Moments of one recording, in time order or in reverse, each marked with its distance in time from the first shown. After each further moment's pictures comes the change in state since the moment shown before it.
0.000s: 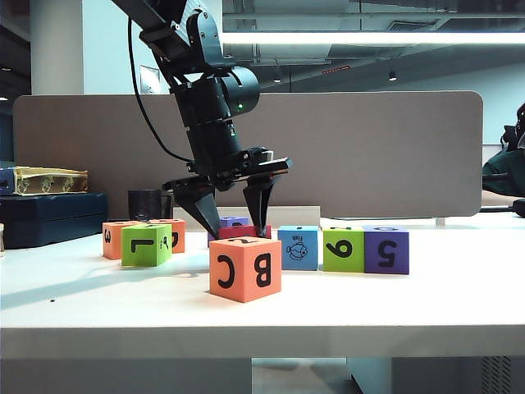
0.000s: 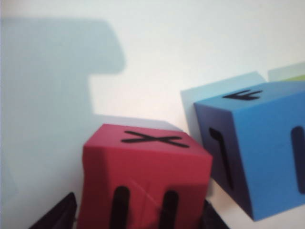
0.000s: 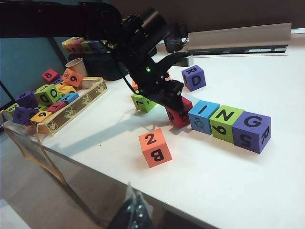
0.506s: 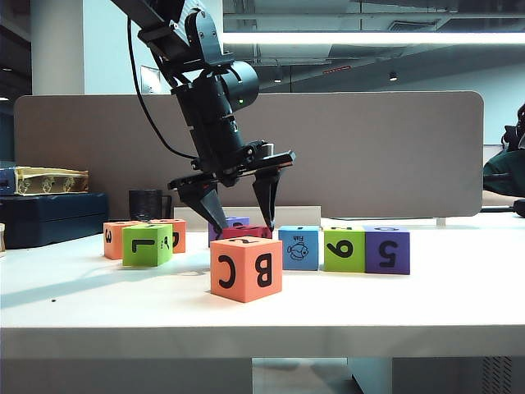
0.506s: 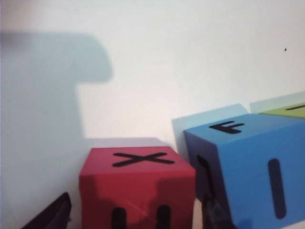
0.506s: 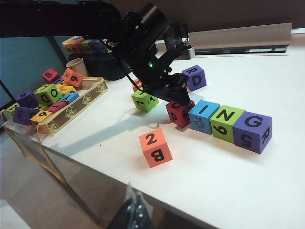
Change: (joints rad) left arm 0.001 -0.001 0.005 0.066 0.021 -0.045; right arm 0.000 0.000 0.000 0.000 0.000 0.000
